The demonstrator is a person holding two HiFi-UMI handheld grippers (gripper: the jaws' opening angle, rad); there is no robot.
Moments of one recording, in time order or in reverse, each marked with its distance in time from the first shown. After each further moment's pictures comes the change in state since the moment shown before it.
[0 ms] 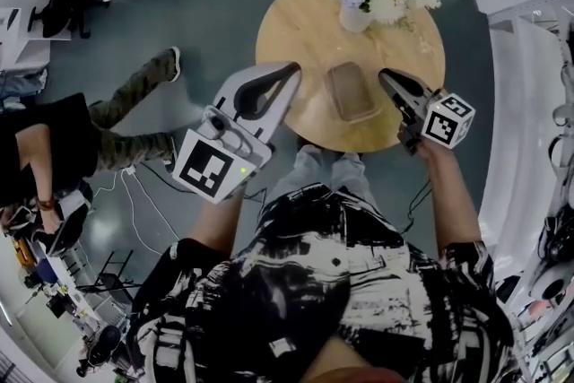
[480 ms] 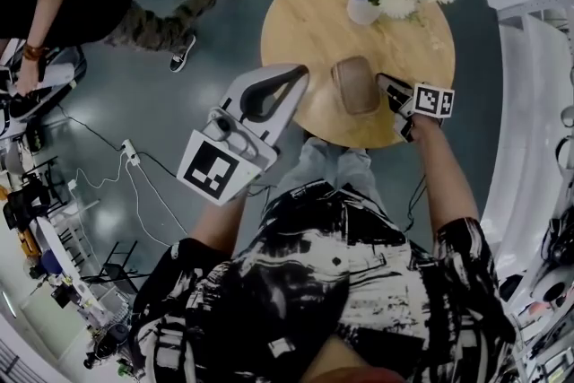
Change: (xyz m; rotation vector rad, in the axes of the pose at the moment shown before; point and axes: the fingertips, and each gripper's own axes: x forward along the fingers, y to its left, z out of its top) left arm 0.000 -0.005 -0.015 -0.016 0.038 -0.016; right arm 0.030 -0.106 -0.128 0.406 0.199 -0.115
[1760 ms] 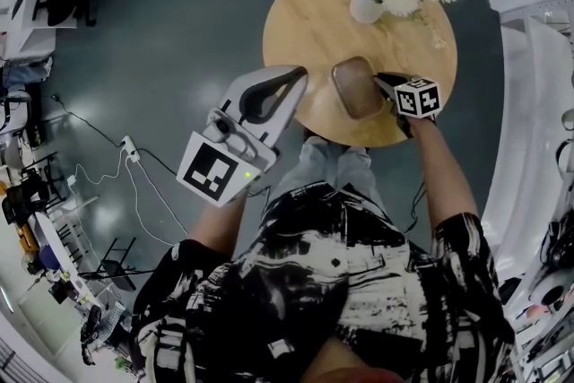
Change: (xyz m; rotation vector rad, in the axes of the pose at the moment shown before) left arm -0.006 -0.003 -0.006 -0.003 0.000 0.022; right arm 0.019 -0.019 -0.017 -0.465 0.232 -0.215
